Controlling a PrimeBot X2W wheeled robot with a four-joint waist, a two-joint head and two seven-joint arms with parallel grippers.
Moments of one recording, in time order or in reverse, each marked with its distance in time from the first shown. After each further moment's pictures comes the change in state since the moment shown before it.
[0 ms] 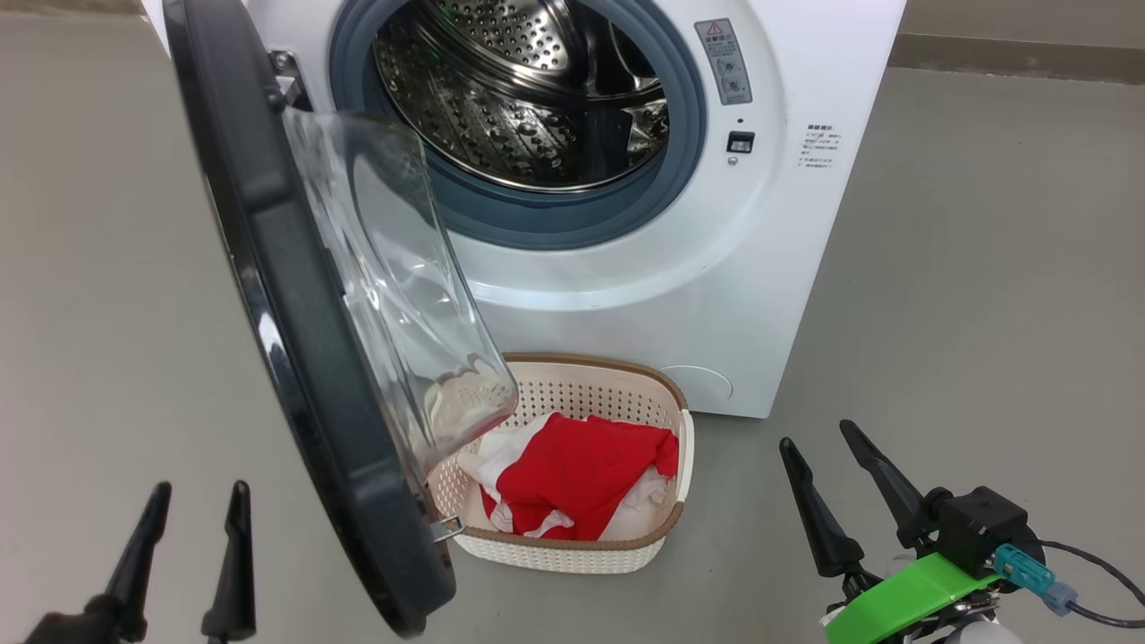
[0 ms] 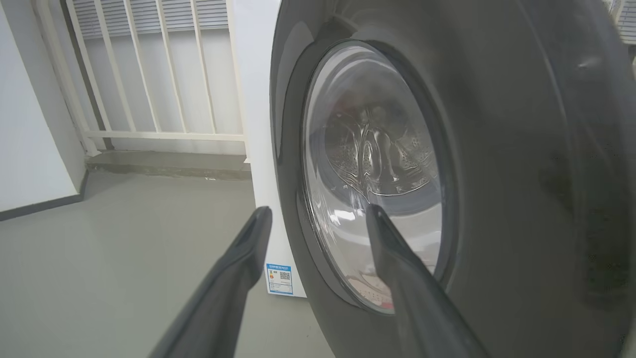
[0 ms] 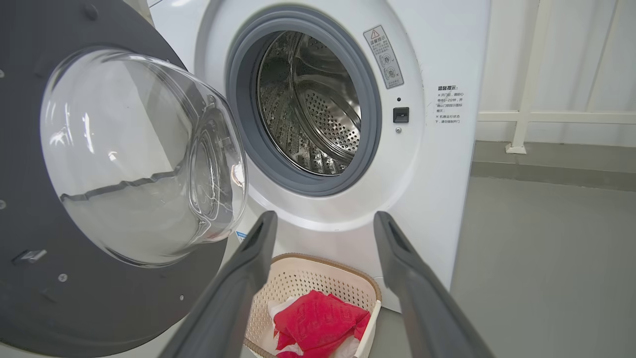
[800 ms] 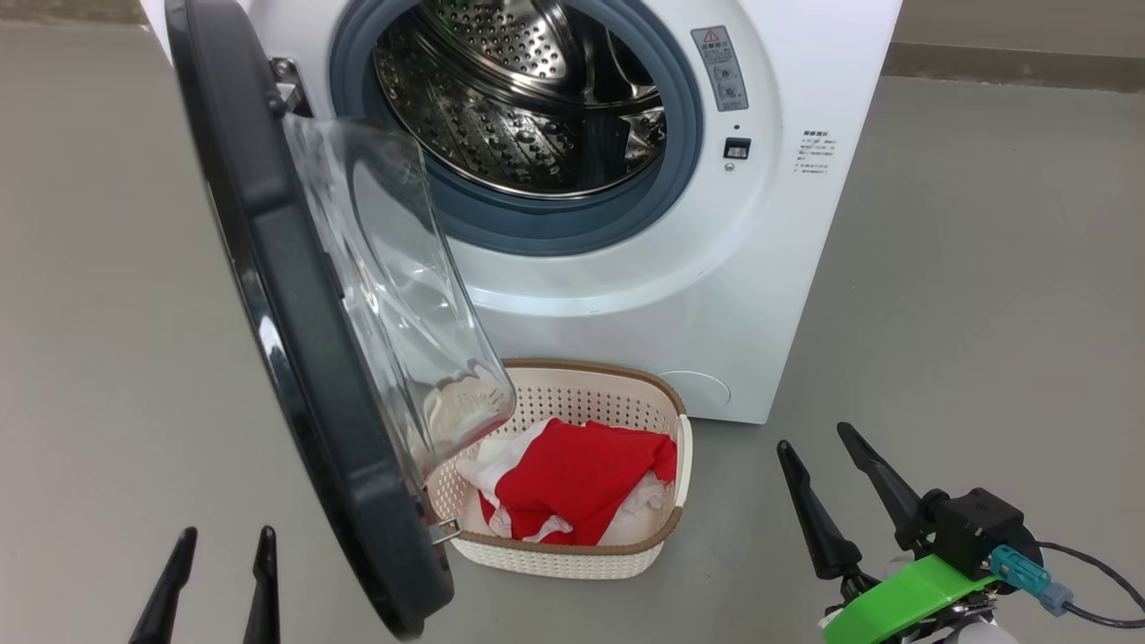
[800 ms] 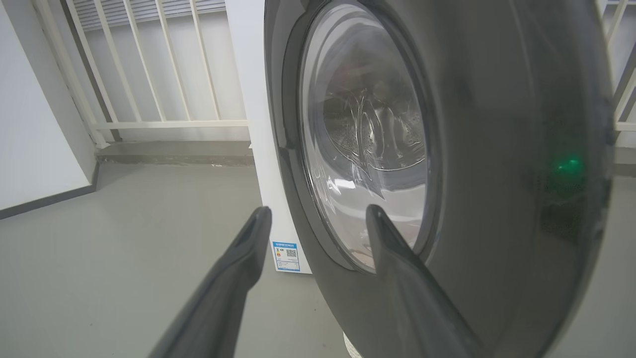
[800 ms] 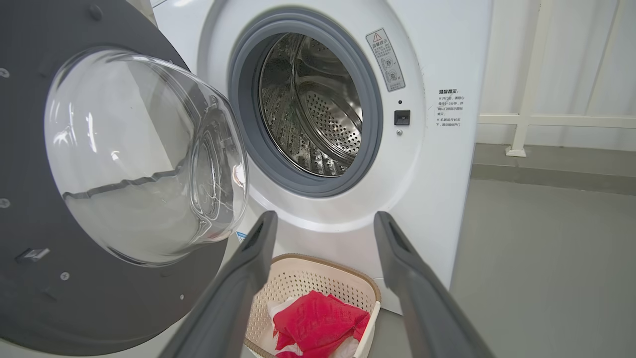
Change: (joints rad) left arm 0.077 -0.087 0.032 -0.012 0.149 -0.009 0.000; right arm 0.000 -0.001 0.005 0.005 -0.002 0.000 0.000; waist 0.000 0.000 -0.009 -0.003
